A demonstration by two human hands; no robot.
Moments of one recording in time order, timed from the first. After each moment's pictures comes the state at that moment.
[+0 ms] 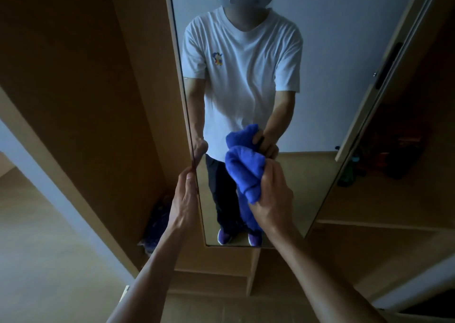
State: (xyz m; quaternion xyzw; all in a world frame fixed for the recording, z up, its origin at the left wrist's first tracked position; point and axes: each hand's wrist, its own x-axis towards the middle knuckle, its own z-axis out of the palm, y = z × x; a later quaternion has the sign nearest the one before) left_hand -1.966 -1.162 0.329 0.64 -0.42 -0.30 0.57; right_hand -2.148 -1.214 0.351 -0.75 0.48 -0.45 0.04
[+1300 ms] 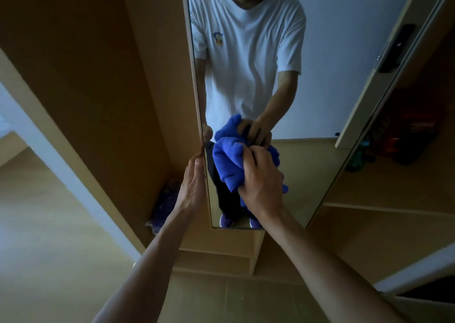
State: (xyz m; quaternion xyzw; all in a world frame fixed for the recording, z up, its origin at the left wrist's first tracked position) left_hand -1.965 -1.156 0.319 0.63 -0.40 -0.36 0.56; right_hand -2.122 -1.202 0.338 -0.81 0.43 -0.41 -0.05
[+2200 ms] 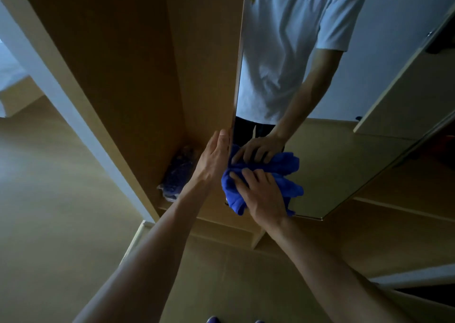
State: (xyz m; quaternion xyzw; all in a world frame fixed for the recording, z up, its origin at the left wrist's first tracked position) left_hand -1.952 -1.163 0.320 0.67 -0.40 -0.36 0.51; right_hand -2.103 -1.204 0.222 -0.92 0.31 -0.17 -0.16
